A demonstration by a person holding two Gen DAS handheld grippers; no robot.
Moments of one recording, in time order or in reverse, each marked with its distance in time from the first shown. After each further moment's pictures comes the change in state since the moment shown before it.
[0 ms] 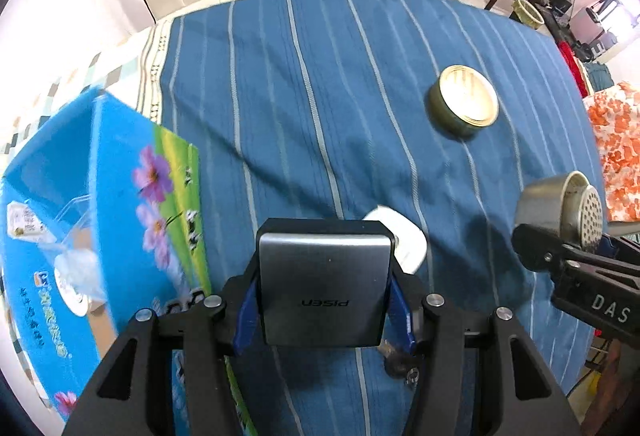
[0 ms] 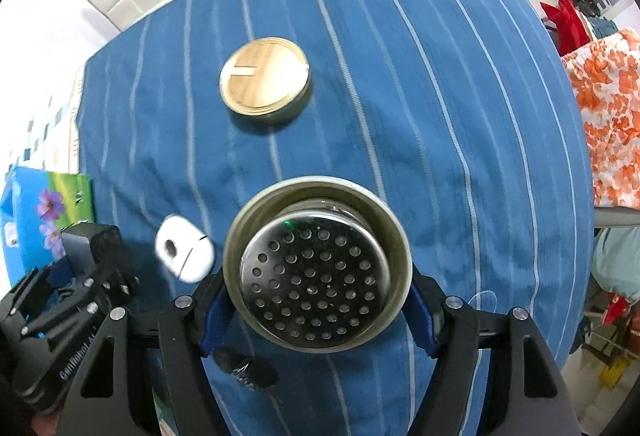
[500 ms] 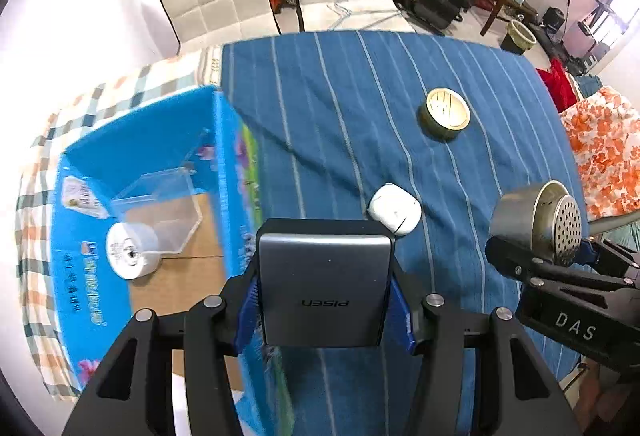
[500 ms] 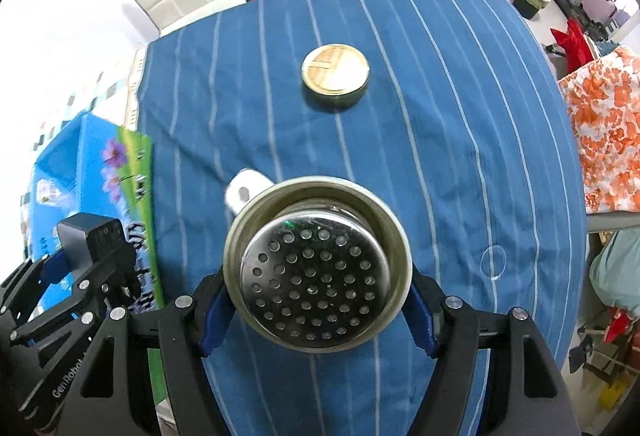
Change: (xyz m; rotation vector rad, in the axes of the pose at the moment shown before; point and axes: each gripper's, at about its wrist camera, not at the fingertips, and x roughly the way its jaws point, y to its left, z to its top) left arm -0.075 0.023 -0.043 -0.005 -0.109 0.015; right arm -0.065 0.034 -0.062 -0.070 -0.083 0.040
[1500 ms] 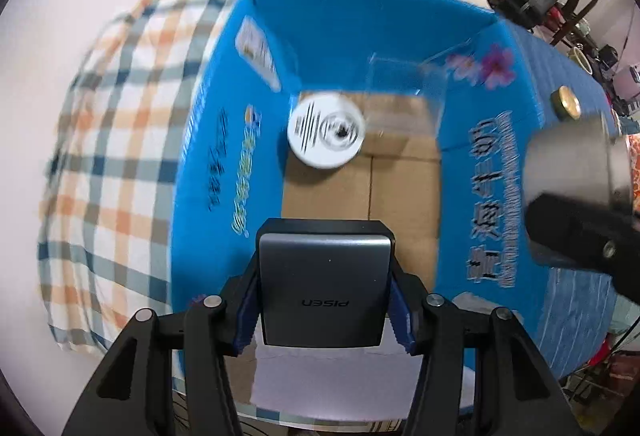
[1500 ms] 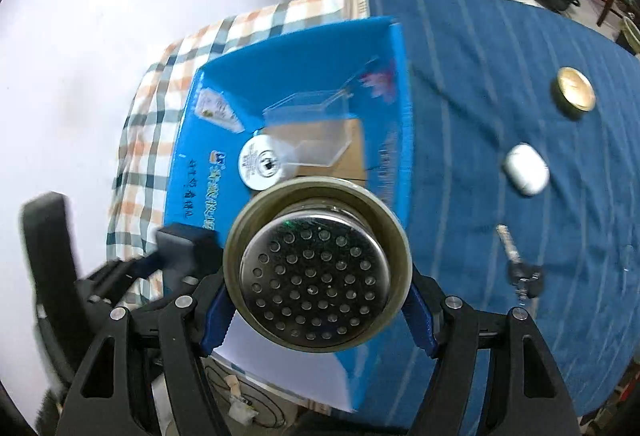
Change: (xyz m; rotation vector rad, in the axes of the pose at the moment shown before) left arm 0.012 0.201 -0.102 -0.211 0.122 0.063; right arm -0.018 0.231 -0.048 -0.219 0.064 0.278
